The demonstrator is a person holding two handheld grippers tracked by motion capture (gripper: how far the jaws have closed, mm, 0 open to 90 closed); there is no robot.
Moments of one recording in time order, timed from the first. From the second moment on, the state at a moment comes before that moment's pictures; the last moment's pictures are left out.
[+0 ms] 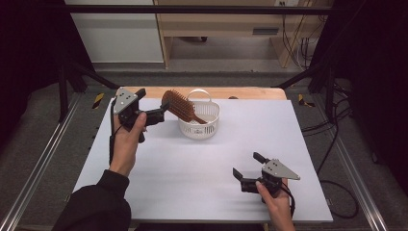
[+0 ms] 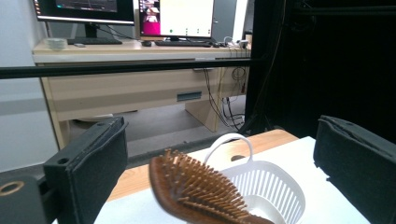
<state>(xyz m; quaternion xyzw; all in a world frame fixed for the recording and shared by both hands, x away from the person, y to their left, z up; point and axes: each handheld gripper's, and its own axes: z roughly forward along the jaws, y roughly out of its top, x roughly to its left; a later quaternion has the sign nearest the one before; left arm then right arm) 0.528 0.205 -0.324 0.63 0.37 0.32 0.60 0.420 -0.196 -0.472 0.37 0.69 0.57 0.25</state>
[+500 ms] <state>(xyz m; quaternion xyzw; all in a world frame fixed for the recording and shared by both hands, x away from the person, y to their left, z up) 0.510 0.231 -0.318 0.63 0.38 0.33 0.60 0.420 -0.201 -0.470 0.38 0.67 0.59 0.25</state>
